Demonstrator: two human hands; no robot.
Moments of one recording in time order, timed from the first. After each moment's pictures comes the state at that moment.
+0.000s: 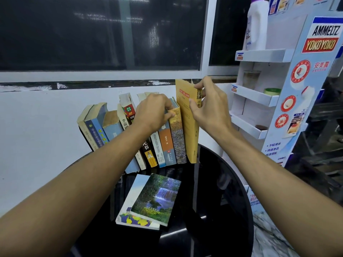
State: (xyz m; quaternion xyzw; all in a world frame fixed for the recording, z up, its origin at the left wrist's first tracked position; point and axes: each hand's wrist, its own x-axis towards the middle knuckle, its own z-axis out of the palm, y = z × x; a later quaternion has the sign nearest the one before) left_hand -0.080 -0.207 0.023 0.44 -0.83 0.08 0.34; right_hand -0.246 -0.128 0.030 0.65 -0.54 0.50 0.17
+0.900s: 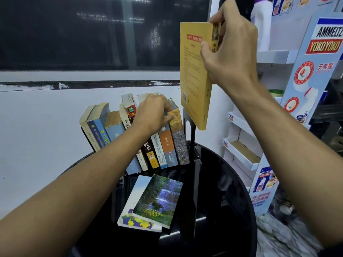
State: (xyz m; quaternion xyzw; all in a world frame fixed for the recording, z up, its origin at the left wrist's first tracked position) left_hand -0.072 -0.207 0.022 0.43 -0.82 0.05 0.36; right_hand -0.242 -0.107 0.135 0.62 -0.47 0.55 0.30
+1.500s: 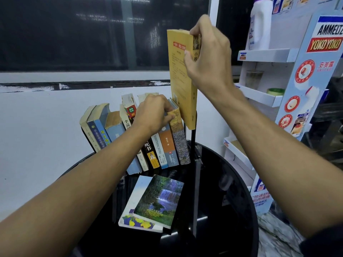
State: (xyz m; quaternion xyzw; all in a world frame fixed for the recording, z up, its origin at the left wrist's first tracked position) left_hand -0.072 -0.205 0.023 0.43 -0.82 0.06 0.36; right_hand -0.222 -0.138 0.120 0.64 -0.45 0.54 0.31
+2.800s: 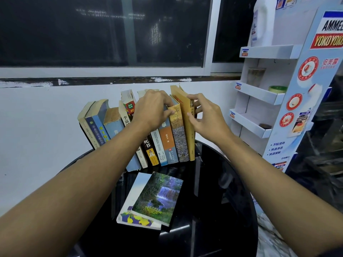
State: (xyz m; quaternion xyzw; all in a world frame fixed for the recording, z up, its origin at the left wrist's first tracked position) left_hand -0.073 -0.210 0.021 0.44 -0.82 0.09 0.35; right_hand -0.268 -0.160 -0.013 0.73 -0.49 0.47 0.03
